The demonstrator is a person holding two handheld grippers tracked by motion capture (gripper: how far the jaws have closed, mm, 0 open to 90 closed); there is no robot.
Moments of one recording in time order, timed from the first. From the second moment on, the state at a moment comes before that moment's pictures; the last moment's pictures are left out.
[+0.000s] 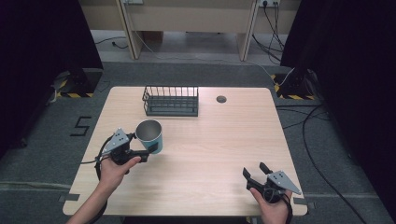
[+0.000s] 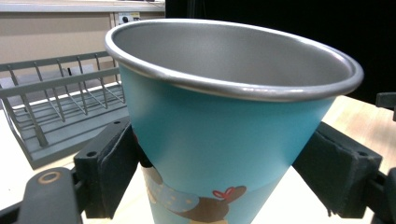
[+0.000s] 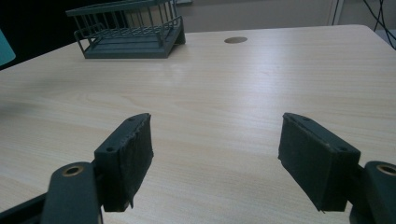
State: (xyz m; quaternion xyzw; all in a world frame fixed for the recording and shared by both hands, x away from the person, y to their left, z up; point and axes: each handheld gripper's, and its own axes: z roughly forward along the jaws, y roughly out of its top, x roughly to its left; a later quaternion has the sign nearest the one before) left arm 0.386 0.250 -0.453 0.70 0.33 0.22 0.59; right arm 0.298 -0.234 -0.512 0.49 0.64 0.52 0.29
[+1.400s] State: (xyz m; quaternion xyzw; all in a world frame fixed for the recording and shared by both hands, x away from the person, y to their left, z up) left arm 0.434 0.243 -0.428 0.69 0.34 0.23 0.60; right arm 0.298 -0.235 -0.512 0.49 0.64 0.52 0.28
